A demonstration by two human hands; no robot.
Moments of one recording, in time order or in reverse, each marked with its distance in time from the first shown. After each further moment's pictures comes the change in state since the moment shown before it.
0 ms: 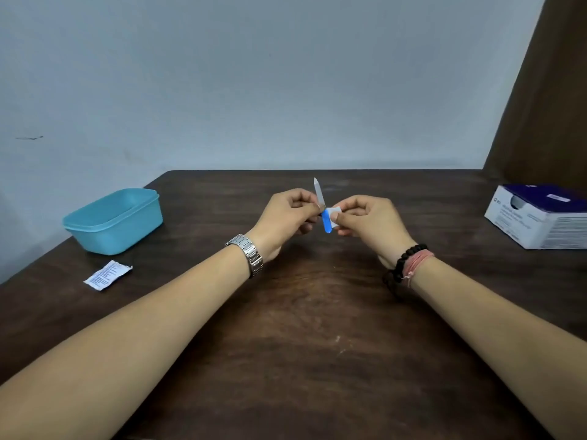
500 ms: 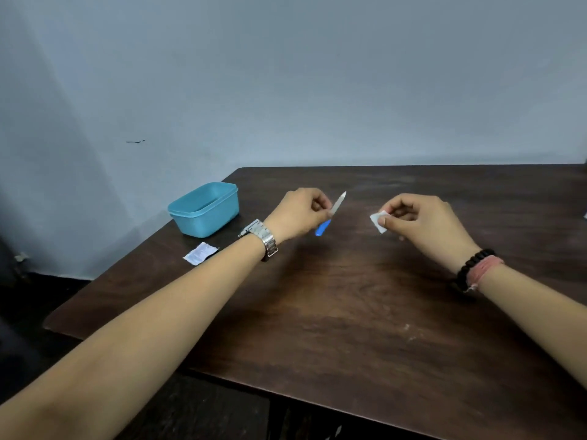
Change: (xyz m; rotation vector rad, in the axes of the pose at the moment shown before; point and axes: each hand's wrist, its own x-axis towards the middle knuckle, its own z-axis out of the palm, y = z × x) left_hand -0.026 0.014 -0.083 0.822 0.057 0.074; right_hand -0.020 -0.014 0.014 -0.382 -0.113 -0.271
